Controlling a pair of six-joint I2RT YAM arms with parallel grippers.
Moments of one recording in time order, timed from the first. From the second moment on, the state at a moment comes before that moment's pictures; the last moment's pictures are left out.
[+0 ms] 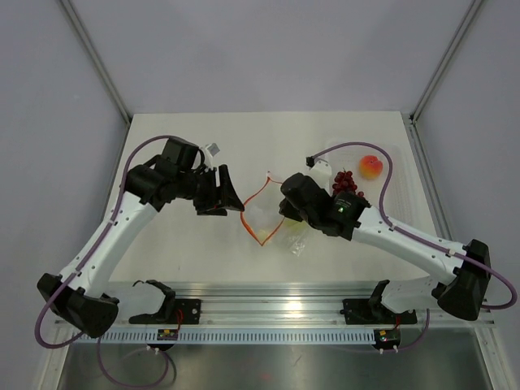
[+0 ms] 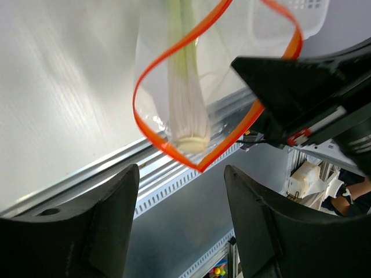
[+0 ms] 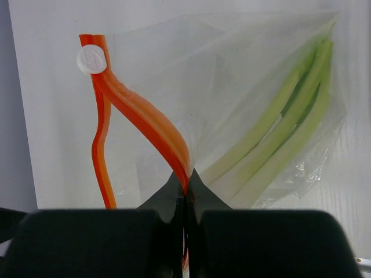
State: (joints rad) left arm -0.48 1.26 1.40 -1.05 0.47 -0.61; right arm 0.97 1.31 1.18 -0.64 0.46 1.09
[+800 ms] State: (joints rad) left arm -0.52 1.19 1.04 -0.77 0.48 -0.82; right arm 0.97 1.31 1.18 -0.63 0.47 1.09
